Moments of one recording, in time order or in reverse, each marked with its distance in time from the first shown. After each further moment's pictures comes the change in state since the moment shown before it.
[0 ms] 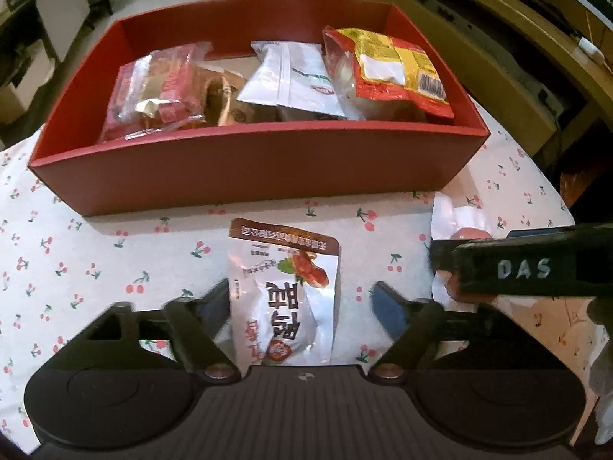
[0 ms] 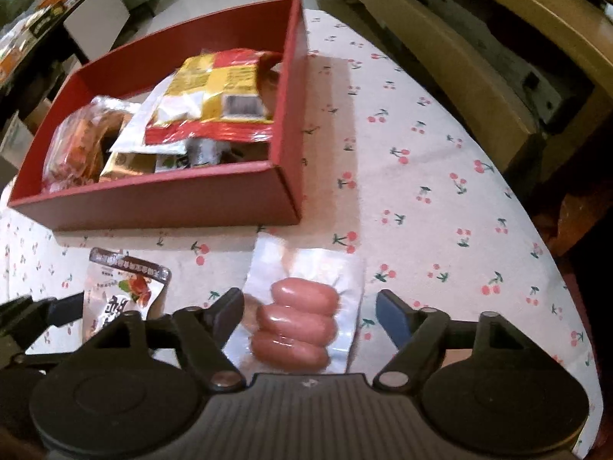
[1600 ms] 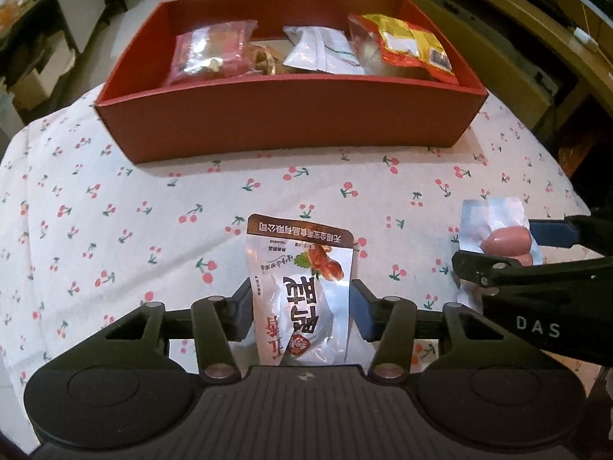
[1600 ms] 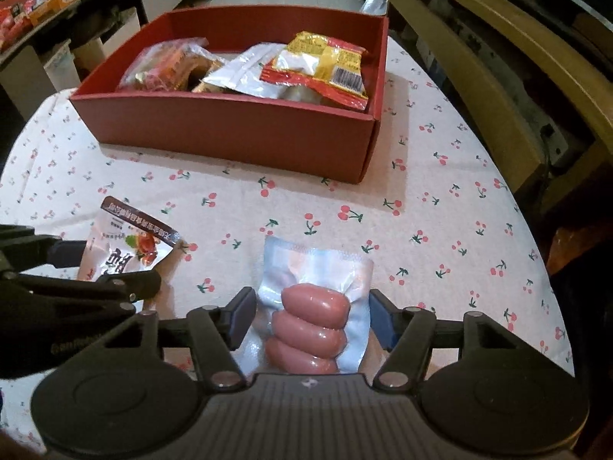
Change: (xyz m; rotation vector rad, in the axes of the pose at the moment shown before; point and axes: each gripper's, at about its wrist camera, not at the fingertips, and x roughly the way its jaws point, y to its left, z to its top) left arm -0.031 0.025 -0.041 -0.008 -0.002 0.025; right arm -0.040 0.045 -0.058 -0.214 -0.090 -0.029
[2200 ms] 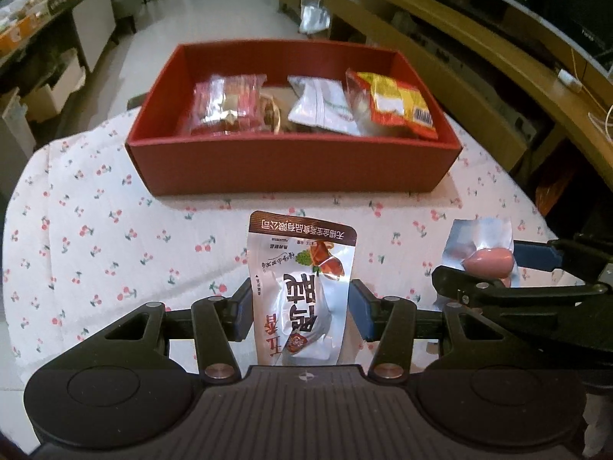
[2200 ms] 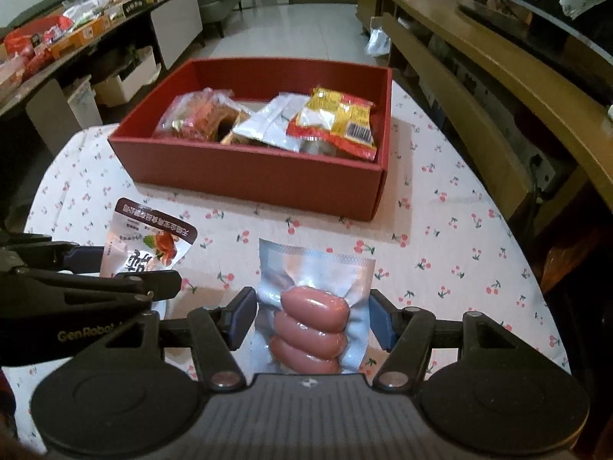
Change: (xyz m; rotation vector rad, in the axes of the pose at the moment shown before) left arm -0.042 0.003 0.004 -0.037 -0.111 -0.027; right arm -0.036 0.006 0.002 0.016 -0.126 0.030
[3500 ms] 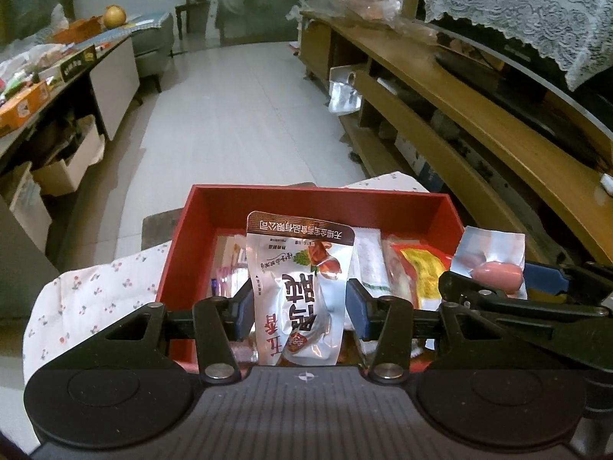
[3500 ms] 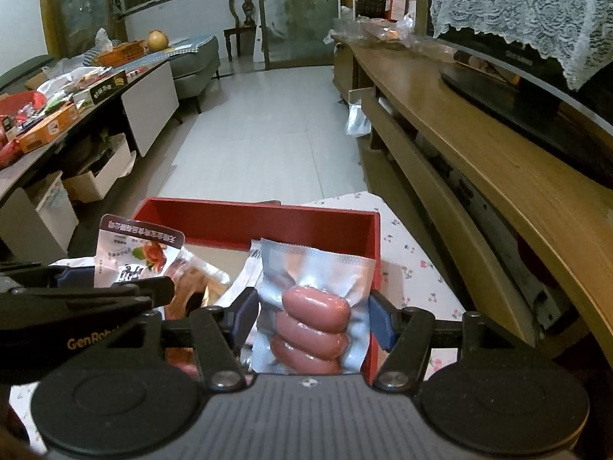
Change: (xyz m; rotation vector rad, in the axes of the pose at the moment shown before) left arm 0.018 0.013 0.125 -0.037 -0.175 0.081; right arm 0.033 -0.016 0.126 0.067 -0.184 -0.040
